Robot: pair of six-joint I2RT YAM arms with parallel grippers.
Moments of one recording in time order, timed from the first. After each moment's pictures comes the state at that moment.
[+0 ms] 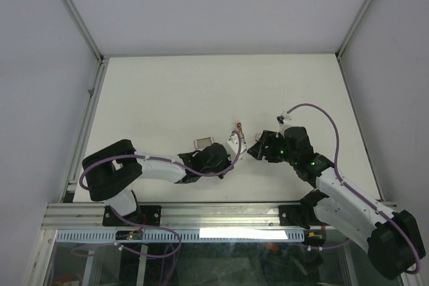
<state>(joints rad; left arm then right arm) -1.13 1.63 0.66 0.33 -0.11 -0.08 0.52 0.82 0.38 -0.17 -0.18 0.62</state>
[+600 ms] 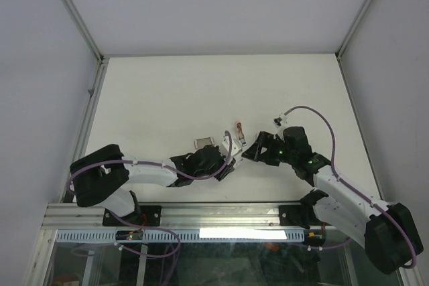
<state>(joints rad) -1.14 1.51 0.58 0.39 -0.07 -0.13 0.49 0.88 0.36 -0.12 -0.36 0.72</state>
